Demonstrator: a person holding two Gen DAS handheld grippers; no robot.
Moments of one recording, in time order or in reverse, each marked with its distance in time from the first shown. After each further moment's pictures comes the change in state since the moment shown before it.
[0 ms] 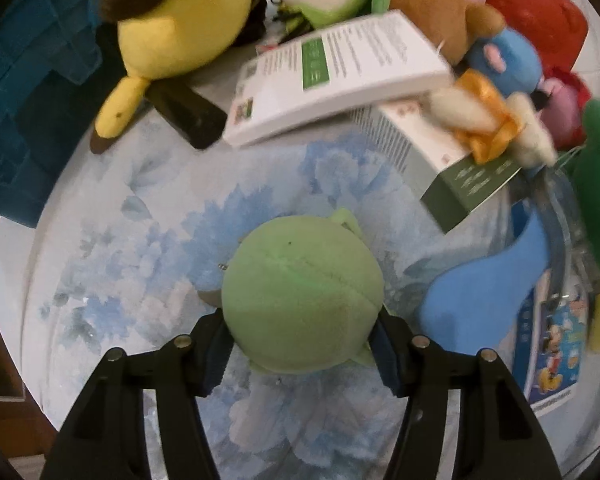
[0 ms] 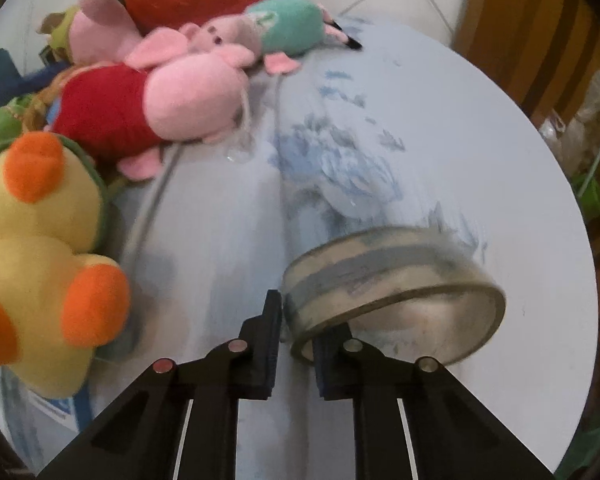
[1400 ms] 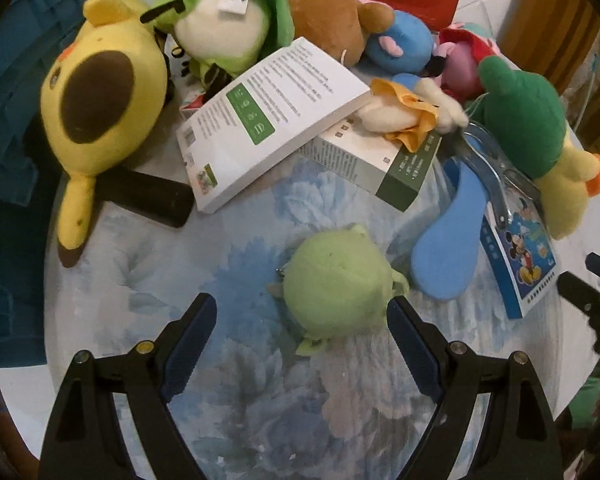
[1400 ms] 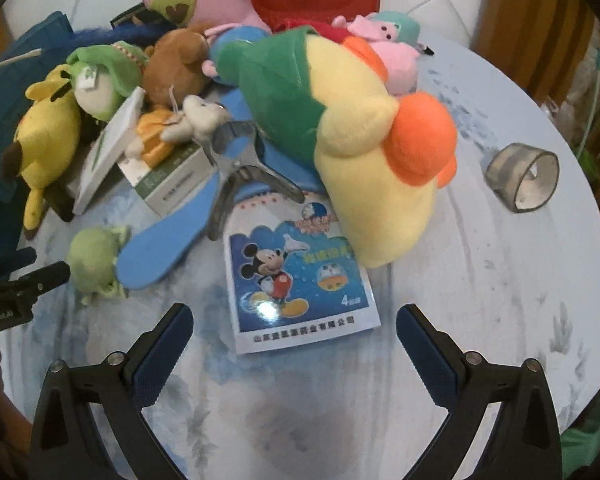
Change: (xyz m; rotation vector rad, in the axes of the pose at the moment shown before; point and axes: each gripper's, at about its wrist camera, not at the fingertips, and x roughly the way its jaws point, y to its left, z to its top) left arm -0.017 0.036 0.025 0.417 0.005 -0.220; right arm -0.057 0.204 -0.085 0.095 0.017 -0.015
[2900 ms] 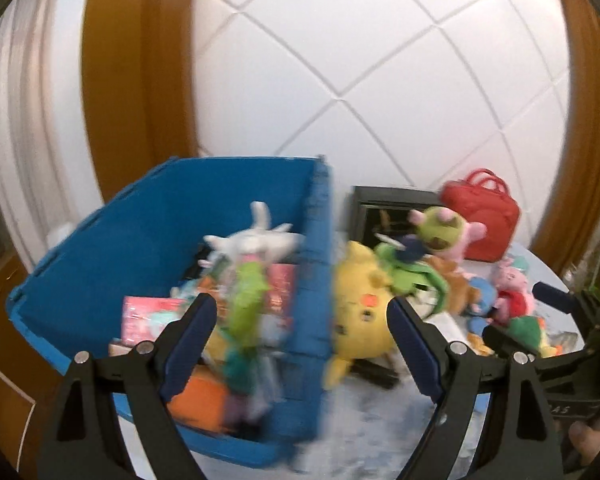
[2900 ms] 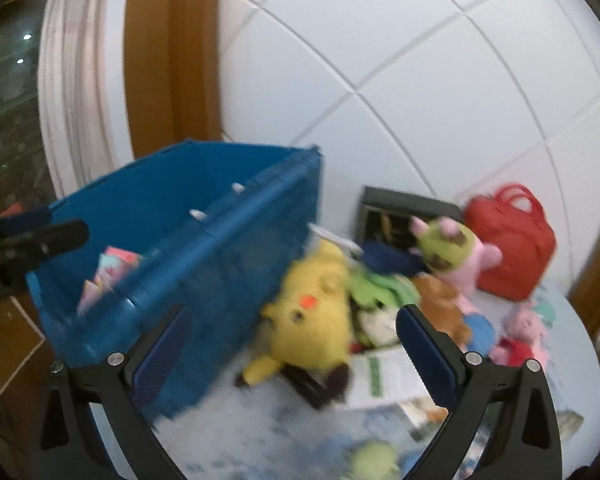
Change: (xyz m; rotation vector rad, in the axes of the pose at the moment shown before) left arm -0.314 0.211 -0.015 -0.198 -0.628 0.156; right arm -0.200 0.323 0.078 -0.400 -0.510 0.231
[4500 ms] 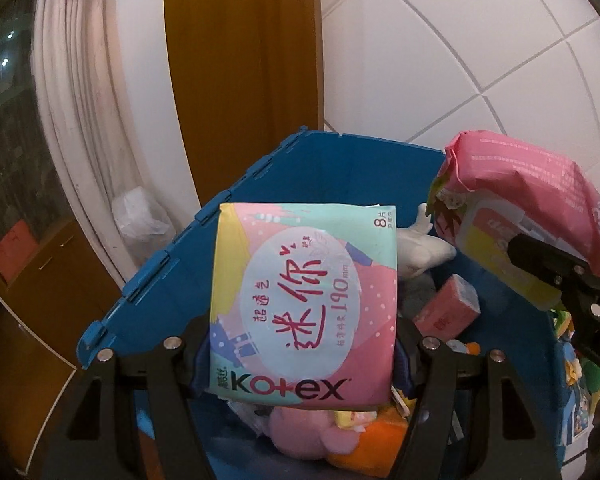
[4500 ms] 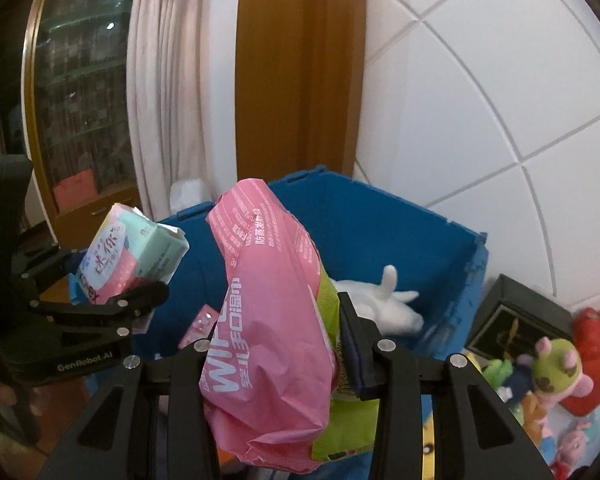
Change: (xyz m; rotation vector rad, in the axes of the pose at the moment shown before) left arm 0.067 0.222 0.036 -0.131 0.105 0.257; right arm 0.106 0.211 0.134 -0.257 -0.015 0.294
